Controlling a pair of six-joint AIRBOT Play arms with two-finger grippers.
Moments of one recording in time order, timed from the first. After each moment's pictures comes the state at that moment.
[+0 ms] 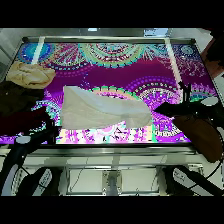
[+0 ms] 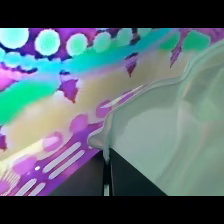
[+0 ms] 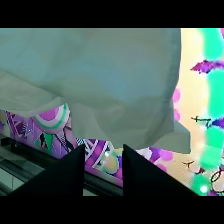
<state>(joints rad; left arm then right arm) 0.36 -0.81 0.18 0.61 -0.57 -1.85 -0.27 -1.12 0.81 -0.78 1.22 1.10</state>
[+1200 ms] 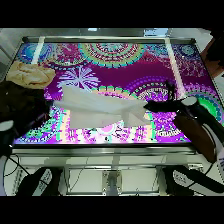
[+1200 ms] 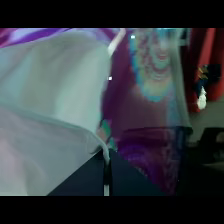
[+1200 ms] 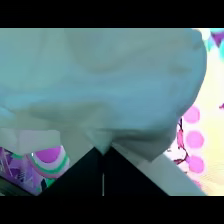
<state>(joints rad) 0.35 -0.81 0.53 0.27 -0.66 -1.26 -0.07 -1.17 0.83 -0.71 0.93 1.09</state>
